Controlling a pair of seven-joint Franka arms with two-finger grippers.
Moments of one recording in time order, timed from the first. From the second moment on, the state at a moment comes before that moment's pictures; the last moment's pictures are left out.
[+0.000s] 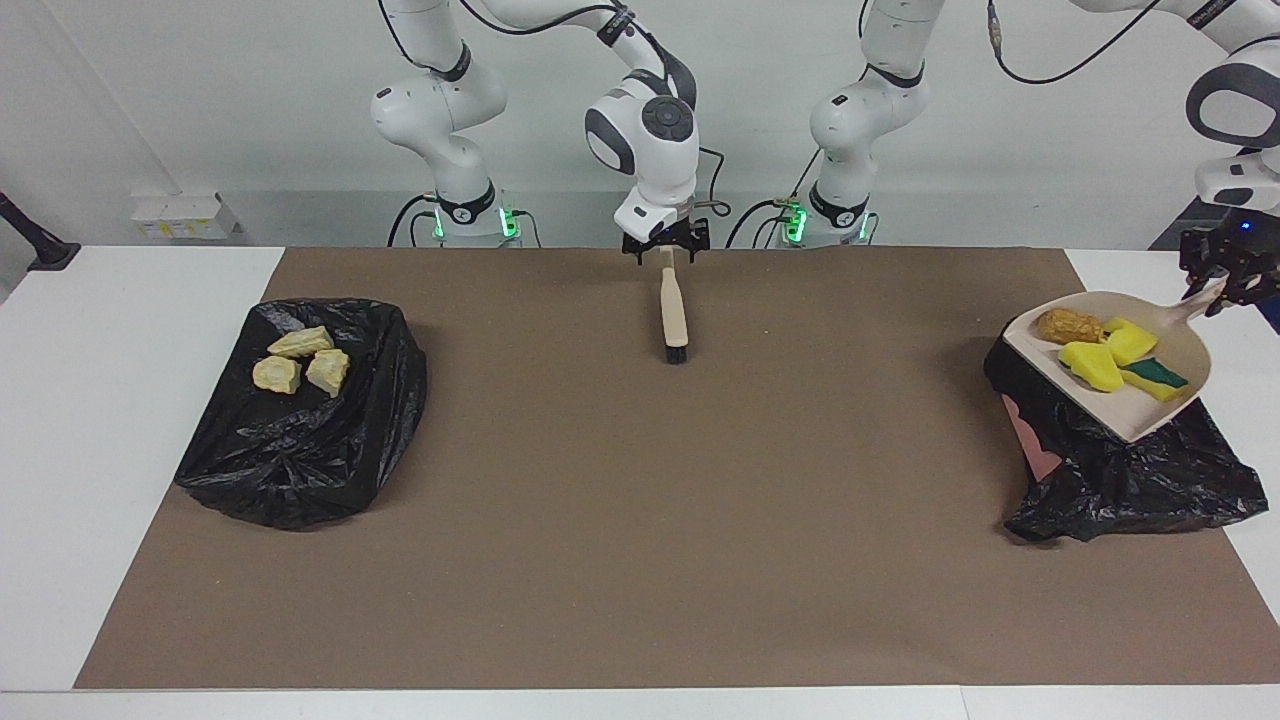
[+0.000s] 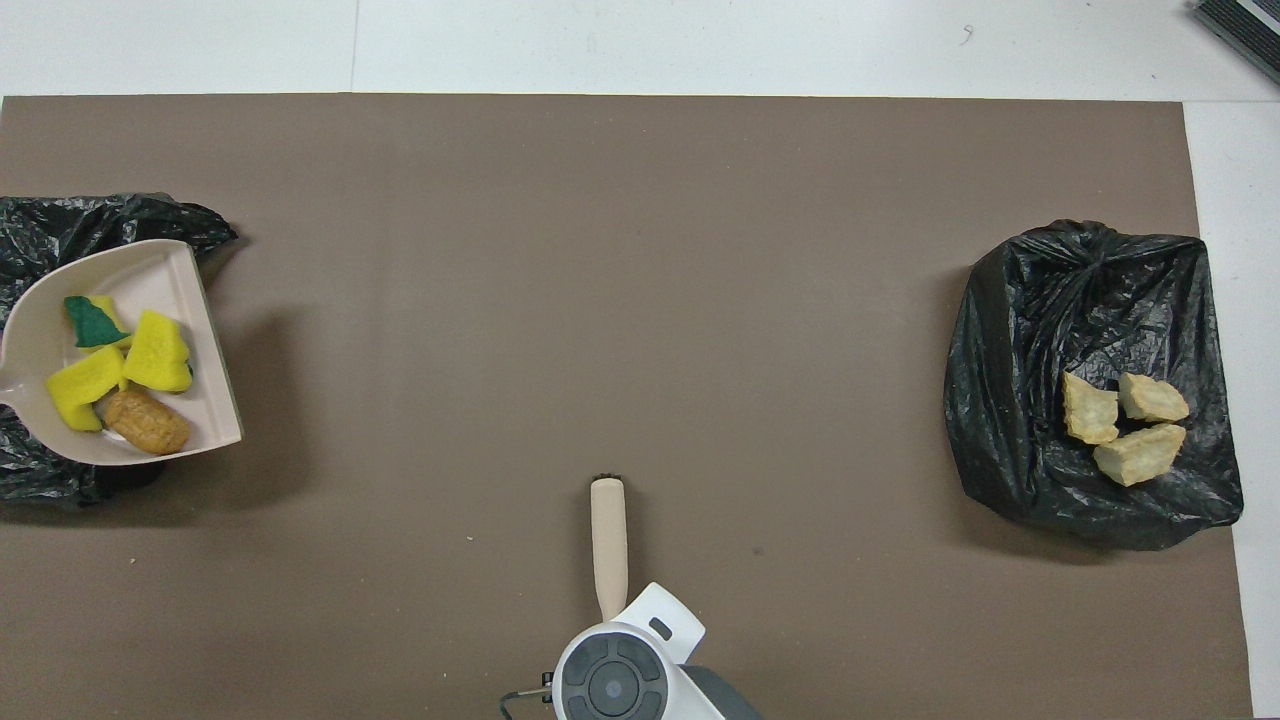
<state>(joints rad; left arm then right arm) 0.50 0.05 0.02 -1.79 0.10 2.04 1.77 0.45 0.01 0.38 -2.21 0.19 2.15 0.76</state>
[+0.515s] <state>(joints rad) 0.51 0.16 0.02 -1.76 0.36 2.15 1.77 0.27 0.01 0.37 -2.11 0.07 2.14 0.72</state>
